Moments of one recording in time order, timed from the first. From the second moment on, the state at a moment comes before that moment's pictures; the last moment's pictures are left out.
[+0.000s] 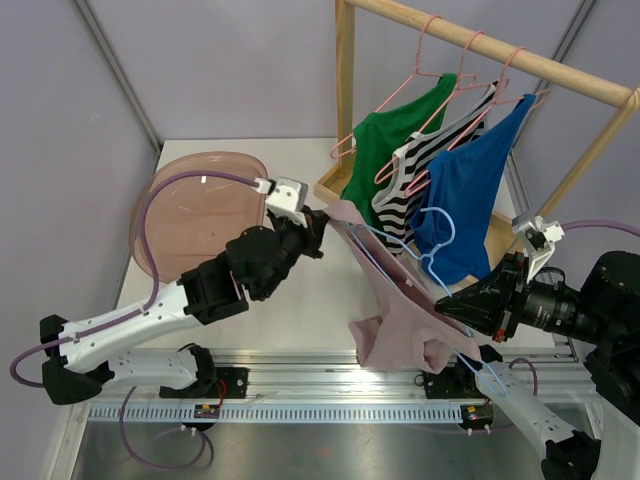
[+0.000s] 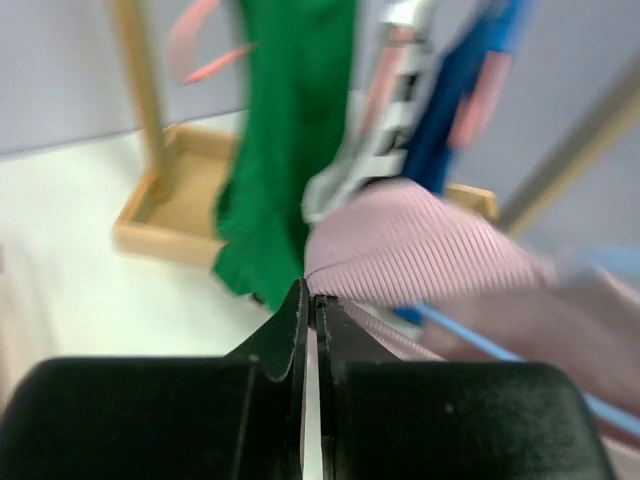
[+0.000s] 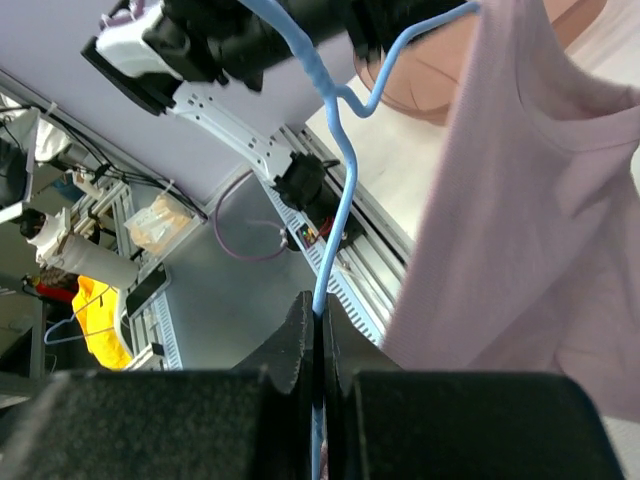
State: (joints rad) left arm -1.18 1.08 1.13 -0.10 -0.60 -0.25; right arm 0.32 0.70 1.64 -1.18 -0.83 0.36
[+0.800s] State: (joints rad) left arm -0.98 0.80 0.80 -0.14 0.13 -0.43; right arm 0.34 0.43 0.90 0.06 -0.55 0.60
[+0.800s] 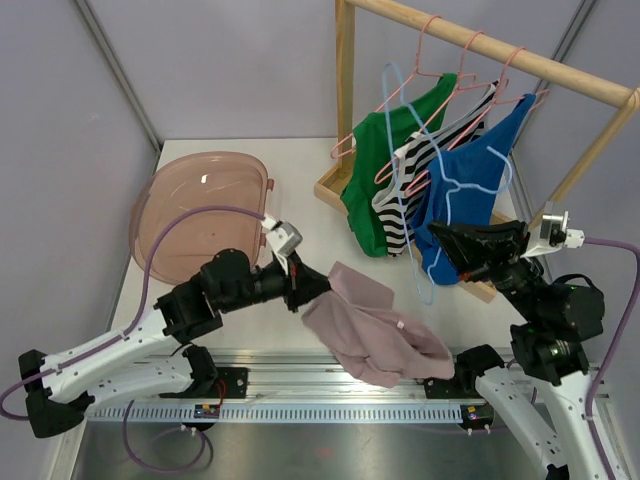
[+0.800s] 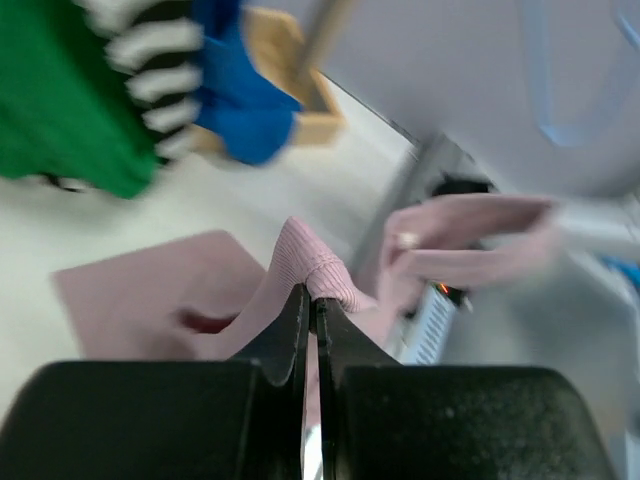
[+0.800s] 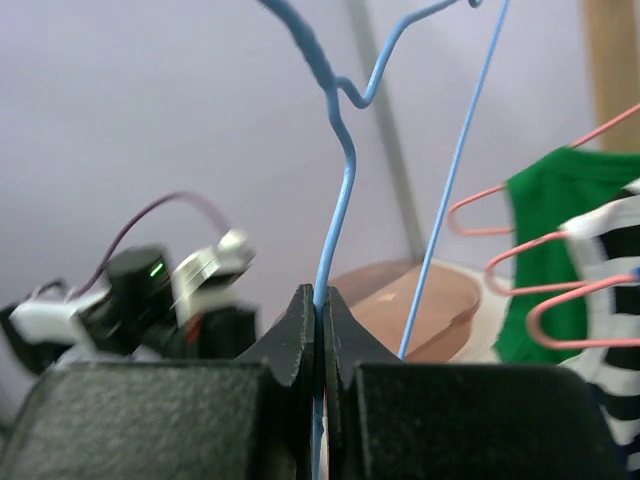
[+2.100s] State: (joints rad) left arm -1.11 0.80 0.88 -0.72 -0.63 -0.61; right arm 0.34 0.90 1.80 -1.03 0.30 0.47
